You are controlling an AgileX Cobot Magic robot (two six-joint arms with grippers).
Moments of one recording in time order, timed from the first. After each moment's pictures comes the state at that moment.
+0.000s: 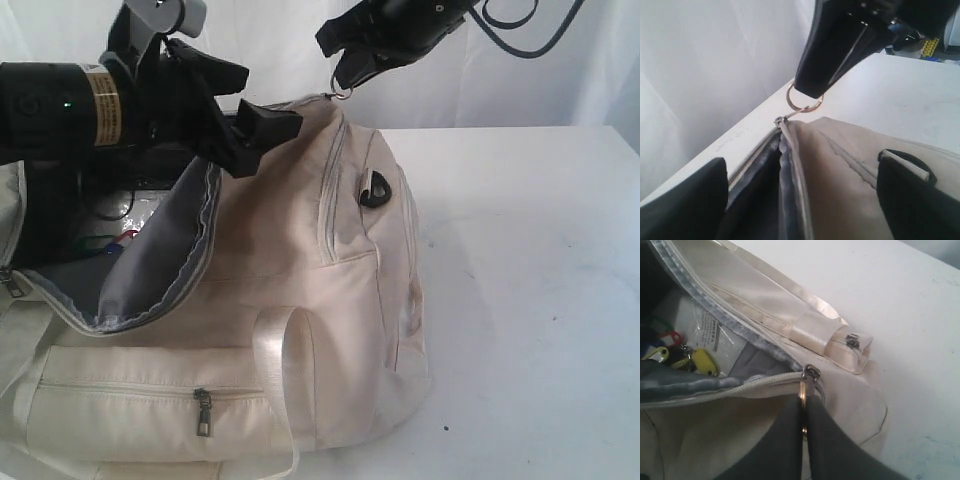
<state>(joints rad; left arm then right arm) -0.46 1.51 -1.03 1.26 -0.43 -0.93 0.48 1.91 -1.92 0.44 1.04 -0.46</state>
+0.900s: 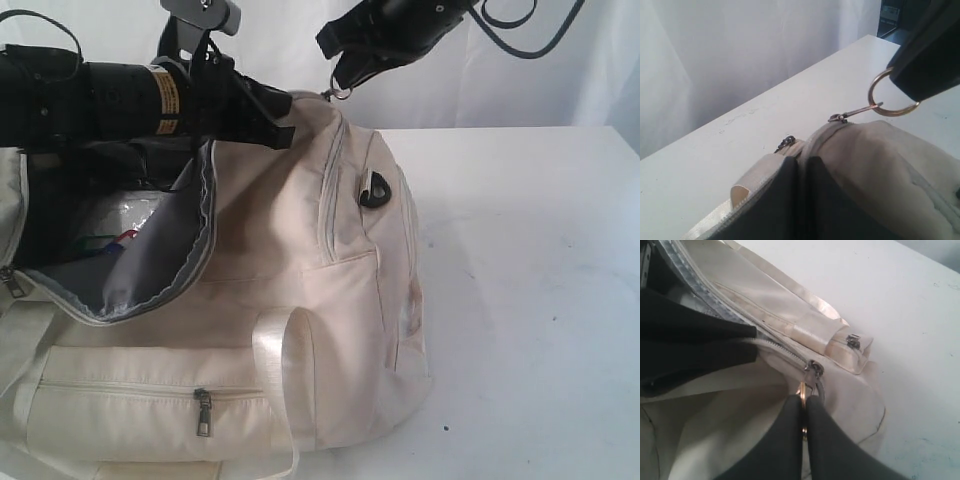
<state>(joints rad) -0.47 1.72 -1.21 1.22 -0.33 -1.07 0.48 1.91 -1.92 0.44 1.04 -0.48</state>
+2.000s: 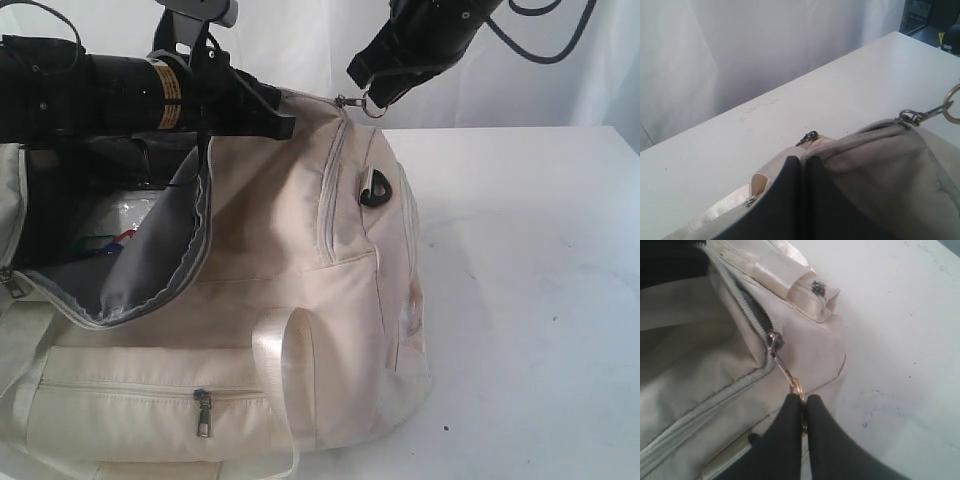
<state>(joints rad) -0.49 1.69 -1.21 1.20 -0.19 -1.12 0.48 1.89 -1.93 0.22 1.17 -0.48</state>
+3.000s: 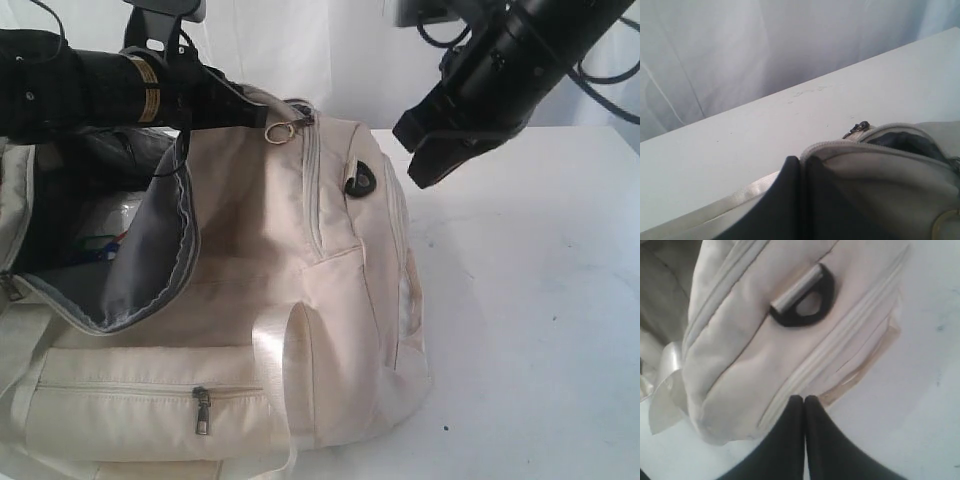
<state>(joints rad) -0.46 1.69 -1.22 1.15 -0.06 -1.12 0.46 1.64 -1.52 0.36 1.22 -0.48</state>
